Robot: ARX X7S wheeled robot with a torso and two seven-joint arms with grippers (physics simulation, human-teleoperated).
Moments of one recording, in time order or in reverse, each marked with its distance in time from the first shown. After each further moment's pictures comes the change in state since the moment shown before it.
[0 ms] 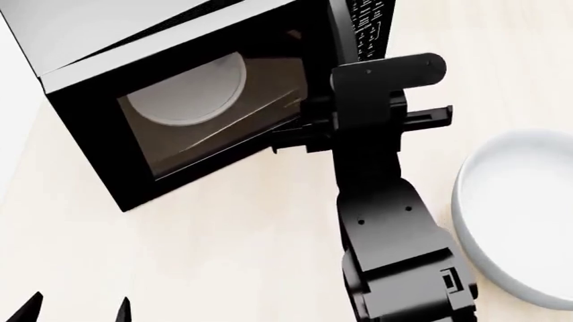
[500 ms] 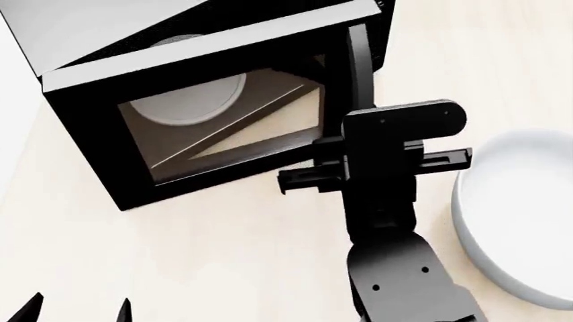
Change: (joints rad) left arm 0.002 -0.007 0.010 0.005 0.002 0.002 -0.010; right arm -0.197 0.089 0.013 -0.356 0.023 0.124 0.085
